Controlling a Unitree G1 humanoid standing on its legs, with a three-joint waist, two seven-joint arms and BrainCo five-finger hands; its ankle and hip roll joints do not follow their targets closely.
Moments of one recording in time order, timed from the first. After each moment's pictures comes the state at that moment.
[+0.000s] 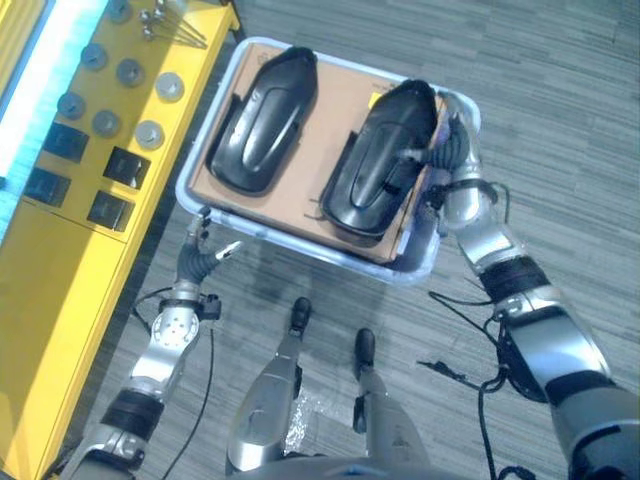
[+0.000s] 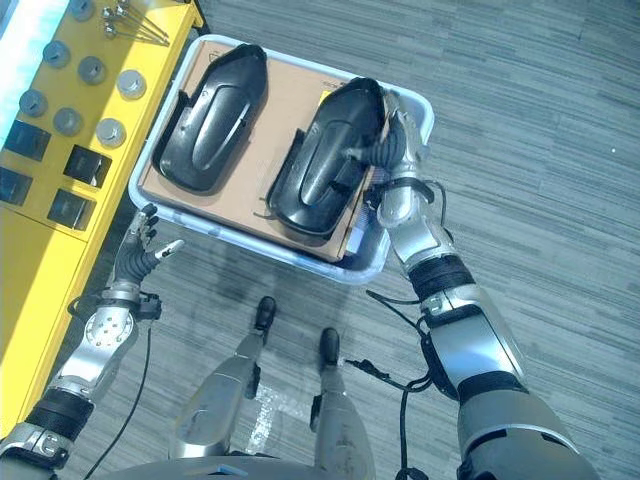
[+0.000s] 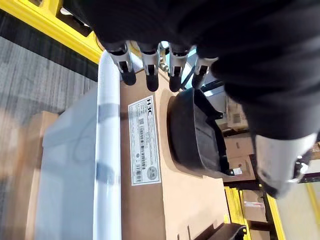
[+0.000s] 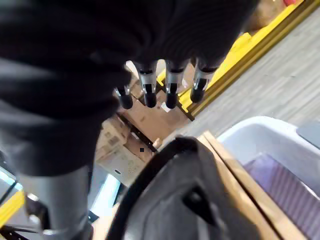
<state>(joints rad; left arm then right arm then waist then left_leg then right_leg) -0.16 0.43 -0.24 0.22 -0.23 -0.26 0.28 -0.87 -0.56 0.29 0.56 -0.20 0.00 -0.44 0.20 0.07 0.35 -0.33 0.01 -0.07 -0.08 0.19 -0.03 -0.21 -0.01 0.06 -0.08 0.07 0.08</state>
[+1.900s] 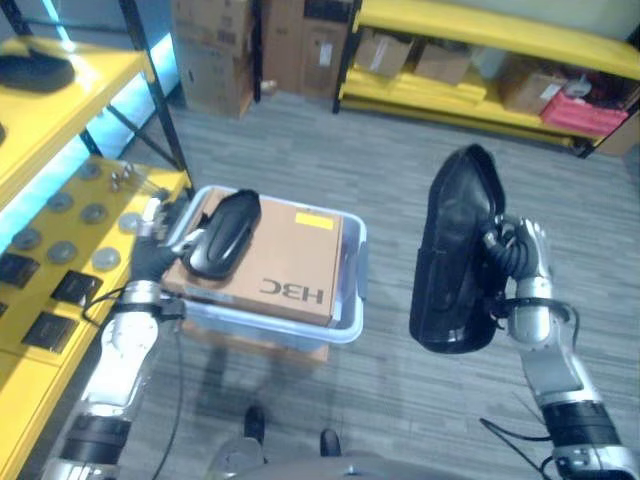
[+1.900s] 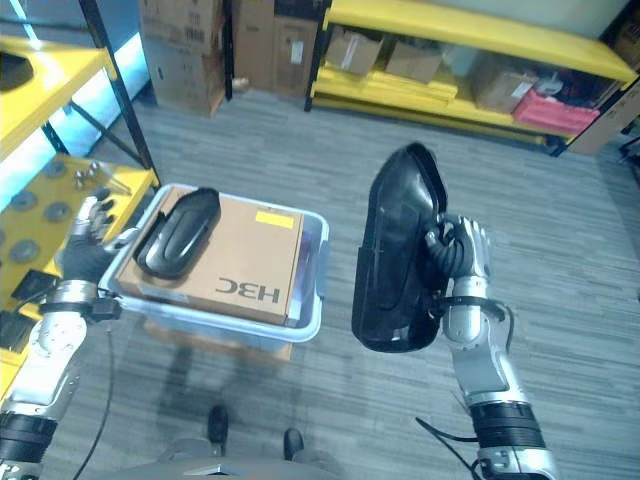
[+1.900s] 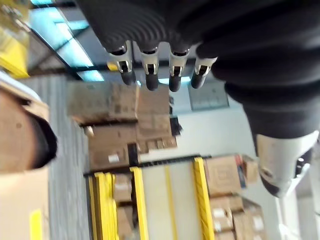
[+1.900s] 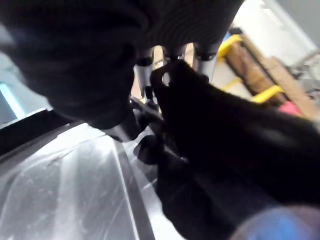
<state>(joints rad) -0.06 0.48 -0.10 -0.06 -0.28 -0.21 0.14 -0.10 -0.63 -0.08 0.04 -0.44 -0.09 -0.36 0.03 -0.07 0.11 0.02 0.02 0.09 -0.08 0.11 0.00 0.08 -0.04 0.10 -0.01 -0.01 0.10</state>
